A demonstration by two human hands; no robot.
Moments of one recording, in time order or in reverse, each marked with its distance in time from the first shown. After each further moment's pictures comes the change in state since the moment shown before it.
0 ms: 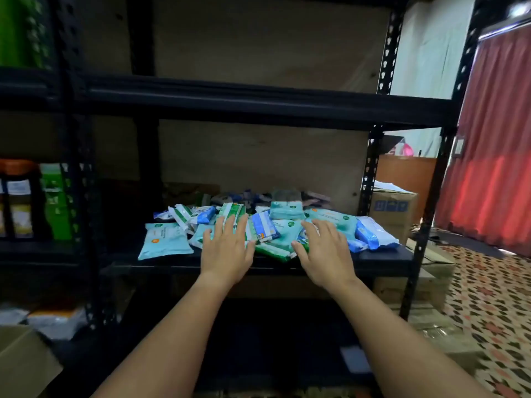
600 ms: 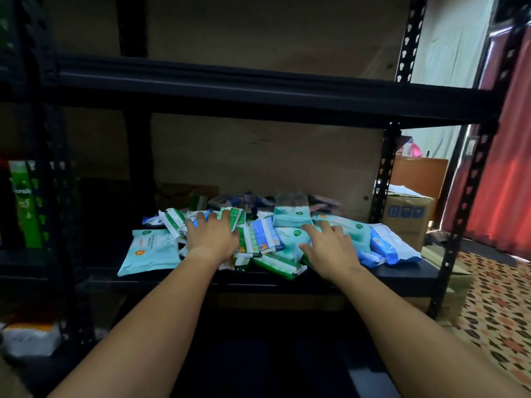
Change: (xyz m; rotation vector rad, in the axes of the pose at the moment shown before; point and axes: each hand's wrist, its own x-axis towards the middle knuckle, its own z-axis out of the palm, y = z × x) left_hand 0.100 -0.035 0.030 0.043 -0.236 -0.179; right_hand 0.085 0.021 0.042 -0.114 -0.209 -0.009
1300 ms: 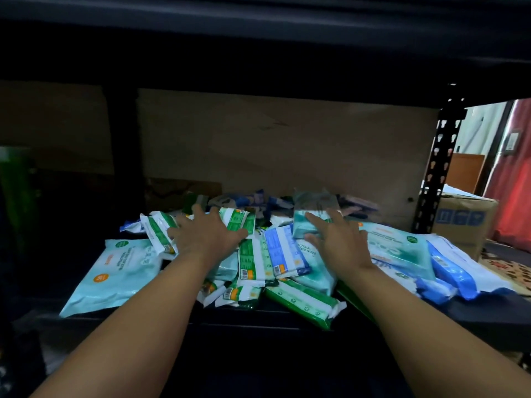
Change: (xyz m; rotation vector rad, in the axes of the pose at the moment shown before) left_hand 0.109 -0.018 0.060 -0.006 -0.013 -0.219; right_hand 0.139 0.005 0.088 0.064 0.105 -0.007
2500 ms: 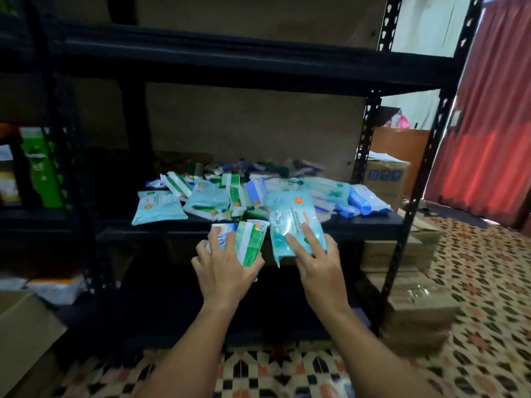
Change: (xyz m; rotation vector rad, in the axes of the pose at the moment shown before) left_hand -0.296 -0.025 0.019 -0.286 0.368 0.145; right_hand -0.300 -0.019 -0.039 0.135 0.573 -0.165
